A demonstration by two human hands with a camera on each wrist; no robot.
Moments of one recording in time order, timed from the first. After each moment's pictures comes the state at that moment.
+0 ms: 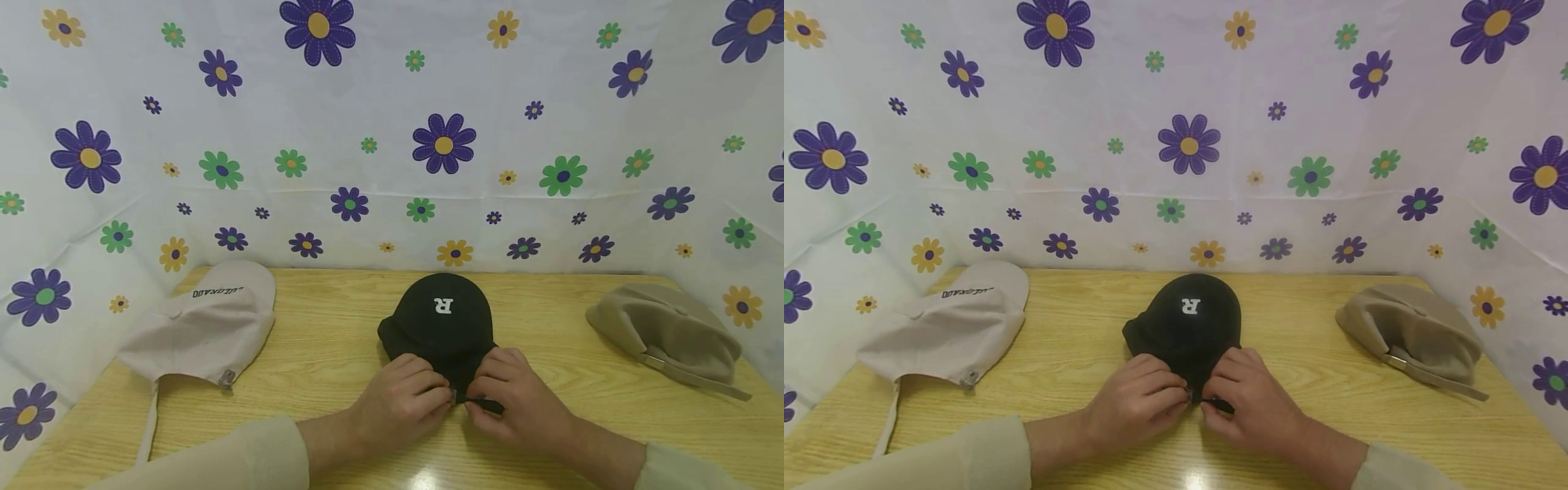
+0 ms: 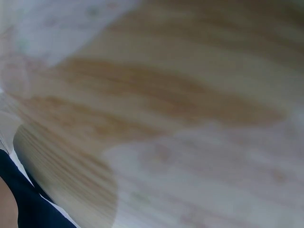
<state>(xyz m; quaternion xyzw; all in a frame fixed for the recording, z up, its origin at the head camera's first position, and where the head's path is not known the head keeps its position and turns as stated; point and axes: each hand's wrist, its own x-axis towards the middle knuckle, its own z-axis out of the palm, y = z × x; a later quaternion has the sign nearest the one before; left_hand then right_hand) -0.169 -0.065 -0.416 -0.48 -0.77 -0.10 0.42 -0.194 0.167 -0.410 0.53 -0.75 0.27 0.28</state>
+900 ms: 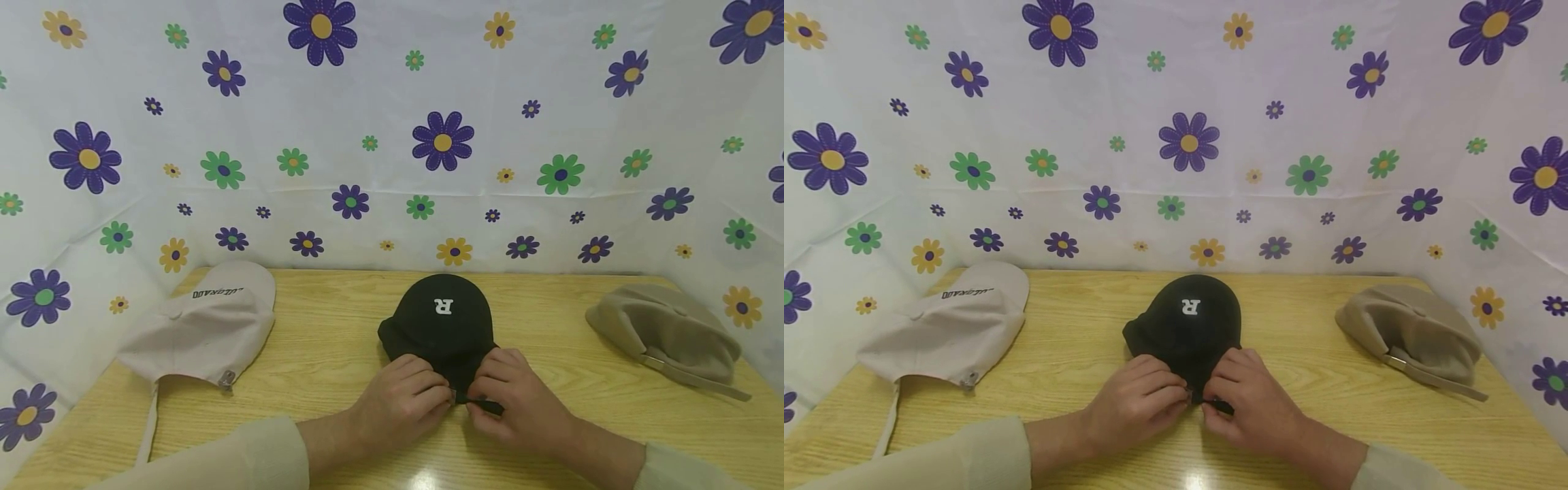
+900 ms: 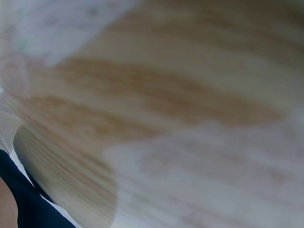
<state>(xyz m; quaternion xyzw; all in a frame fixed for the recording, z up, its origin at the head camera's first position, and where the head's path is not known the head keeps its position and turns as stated) -0.158 -0.073 -0.419 -0.49 -0.76 -0.10 0.42 -0.175 0.159 -0.413 0.52 -0.76 0.26 0.29</state>
